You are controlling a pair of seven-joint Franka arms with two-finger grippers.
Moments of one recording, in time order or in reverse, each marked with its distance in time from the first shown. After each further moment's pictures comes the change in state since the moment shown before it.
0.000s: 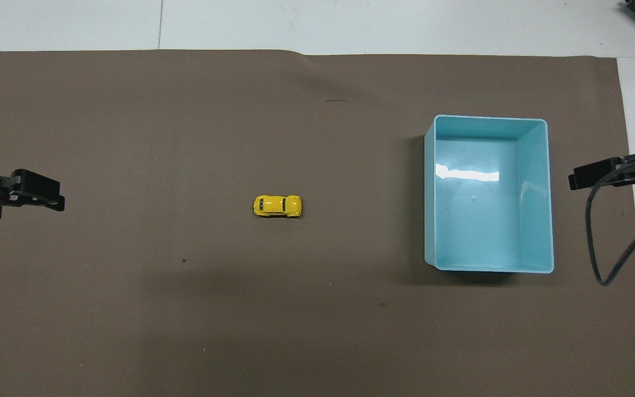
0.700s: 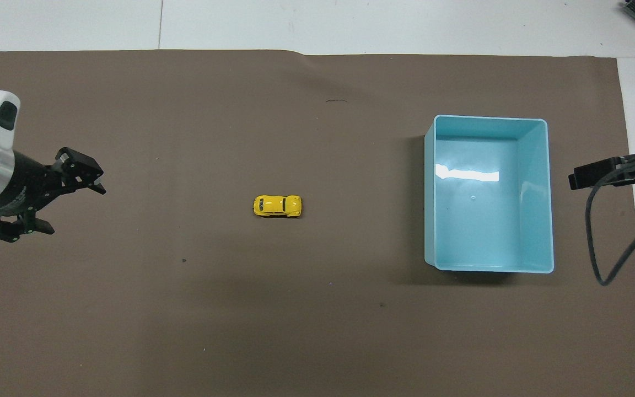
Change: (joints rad) left arm -0.084 0.000 -0.012 -0.072 -0.008 0.094 -0.621; right arm 0.000 0.000 0.000 0.000 0.000 0.000 0.000
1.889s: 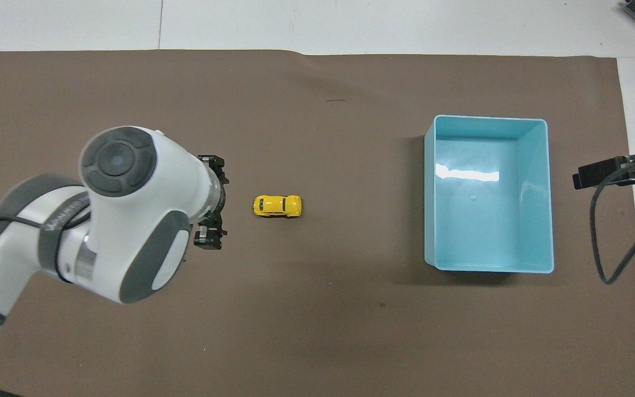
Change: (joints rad) left arm -0.360 0.137 -0.004 -0.163 0.051 0.436 -1.180; right arm -0.009 0.000 -0.001 0.000 0.000 0.000 0.000
